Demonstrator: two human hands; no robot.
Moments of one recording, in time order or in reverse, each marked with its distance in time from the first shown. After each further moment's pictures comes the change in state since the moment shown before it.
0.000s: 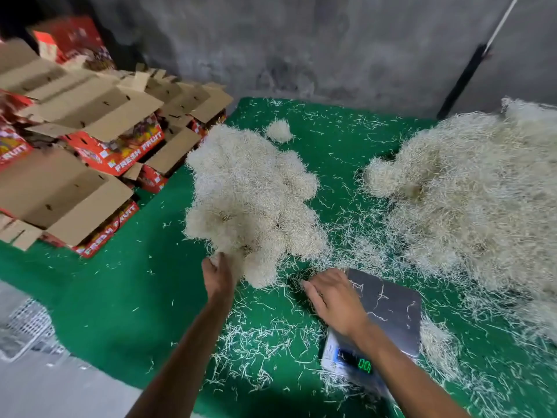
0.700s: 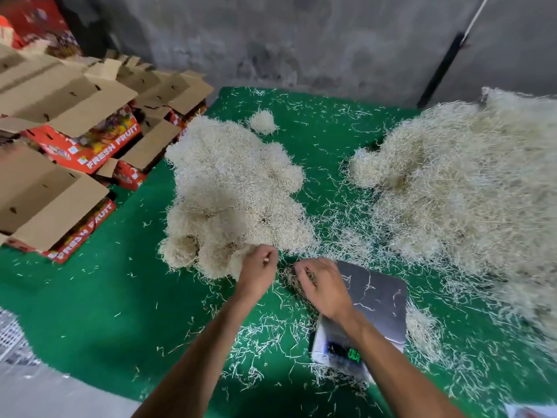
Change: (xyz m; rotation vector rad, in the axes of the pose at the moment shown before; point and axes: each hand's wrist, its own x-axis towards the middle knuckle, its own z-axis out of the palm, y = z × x) left_hand -0.024 0.004 0.063 0.362 -0.438 0.481; right_hand 0.020 -0.002 0.005 0.259 0.093 0.129
